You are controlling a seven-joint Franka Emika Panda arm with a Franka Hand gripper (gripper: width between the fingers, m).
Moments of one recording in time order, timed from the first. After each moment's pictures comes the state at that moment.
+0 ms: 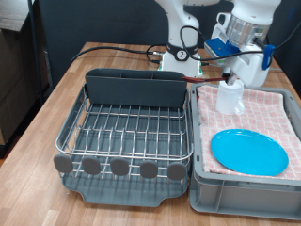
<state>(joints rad) 0.08 -0.13 0.17 -2.46 -0.15 2.24 2.35</state>
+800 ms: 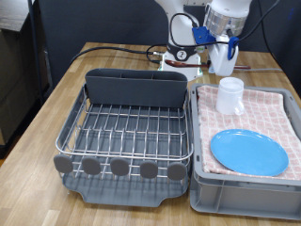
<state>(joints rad) 0.08 -0.29 0.11 -2.61 -0.09 2.18 2.46</state>
